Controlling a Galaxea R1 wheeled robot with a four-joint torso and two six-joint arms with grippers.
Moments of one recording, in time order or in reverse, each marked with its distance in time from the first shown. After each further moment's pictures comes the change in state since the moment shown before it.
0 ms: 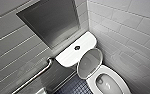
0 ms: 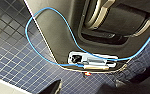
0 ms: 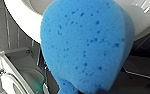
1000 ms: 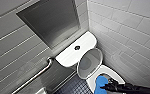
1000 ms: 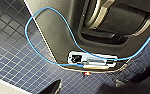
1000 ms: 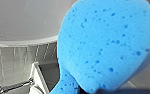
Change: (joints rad) left arm 0.000 0.000 0.000 0.000 0.000 0.000; right arm 0.396 0.239 0.003 -0.003 -0.209 0.018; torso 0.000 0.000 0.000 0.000
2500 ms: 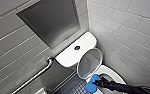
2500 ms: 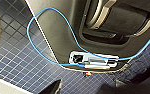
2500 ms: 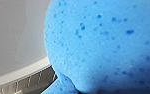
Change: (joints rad) left arm 0.000 -0.006 0.000 -0.001 0.000 0.000; right arm -0.021 0.397 -0.577 -0.018 0.069 0.114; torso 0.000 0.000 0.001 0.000
